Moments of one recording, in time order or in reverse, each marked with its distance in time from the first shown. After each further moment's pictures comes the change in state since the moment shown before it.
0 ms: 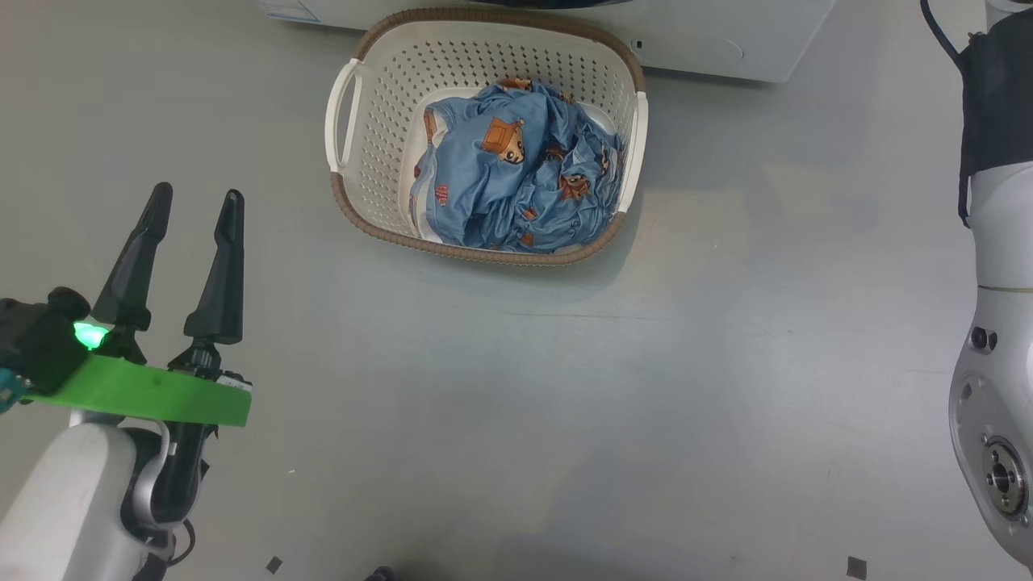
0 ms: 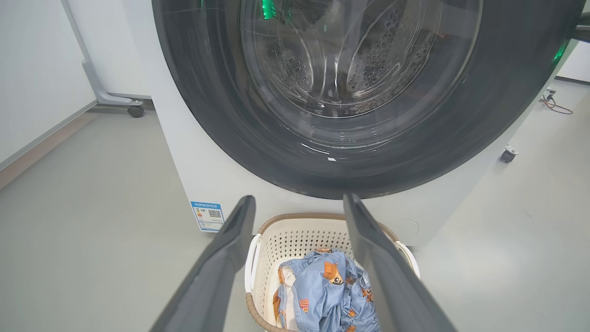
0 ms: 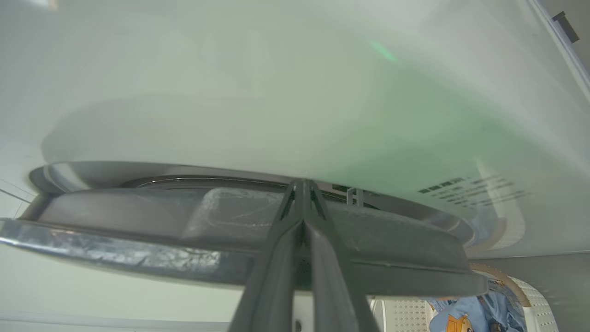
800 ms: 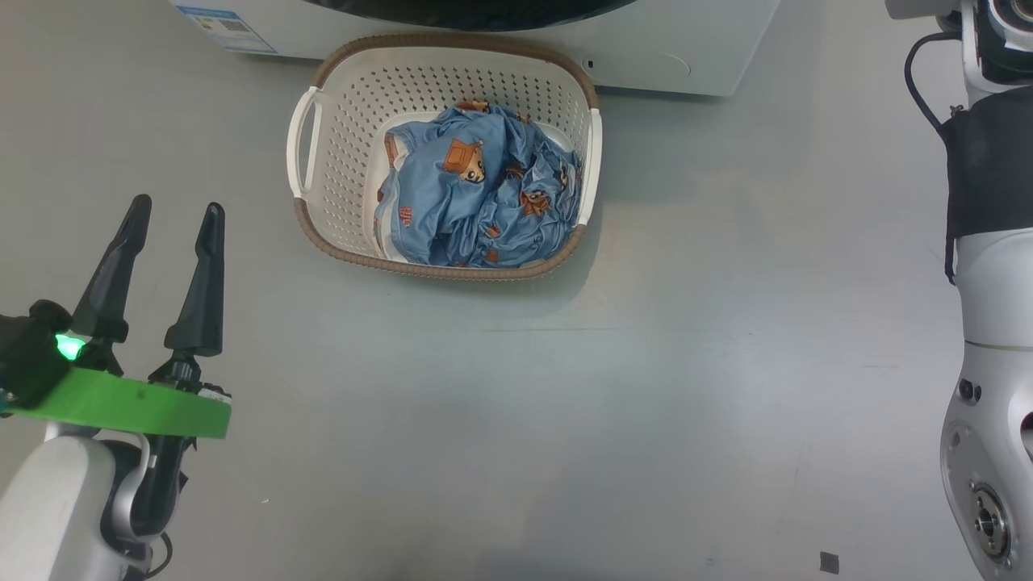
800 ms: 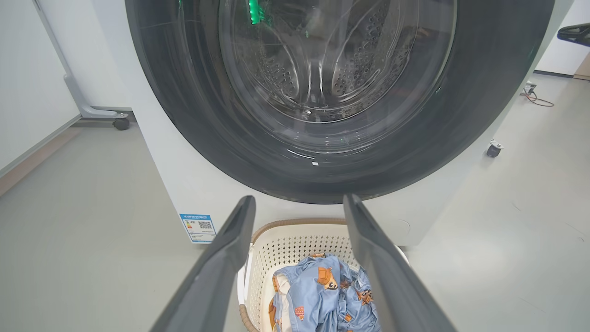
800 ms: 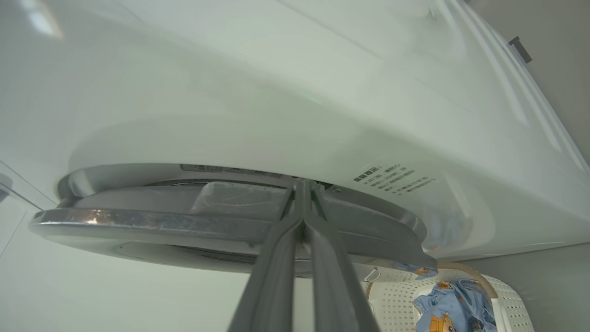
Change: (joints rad) left arm 0.033 0.033 0.027 -0.007 0.027 0.000 0.000; right arm 0.148 -0.012 -0.002 -0.115 0.062 0.000 -0.048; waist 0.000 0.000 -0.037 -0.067
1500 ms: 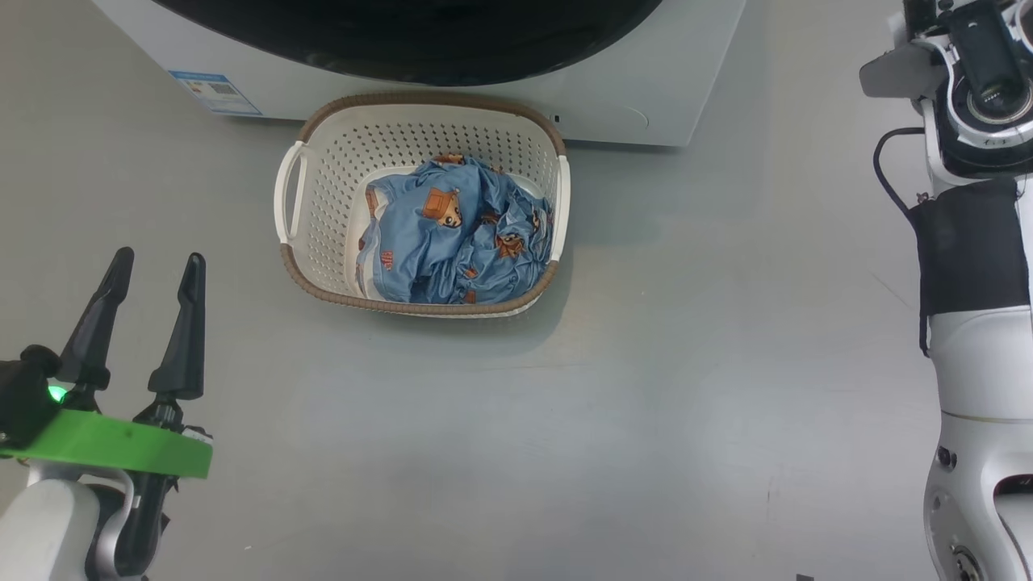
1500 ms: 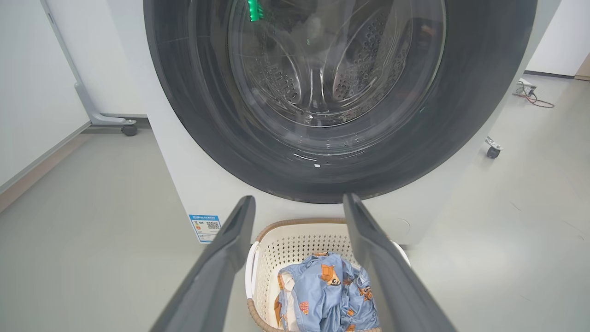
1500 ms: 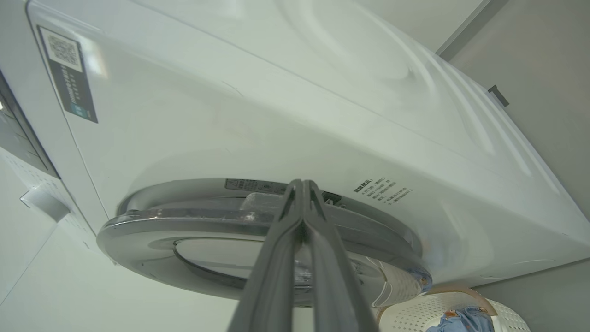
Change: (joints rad) left arm 0.093 0.019 0.036 0.012 0.017 0.000 0.000; right arm 0.174 0.013 0.002 -0.101 0.053 0.000 -0.155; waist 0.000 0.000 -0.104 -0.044
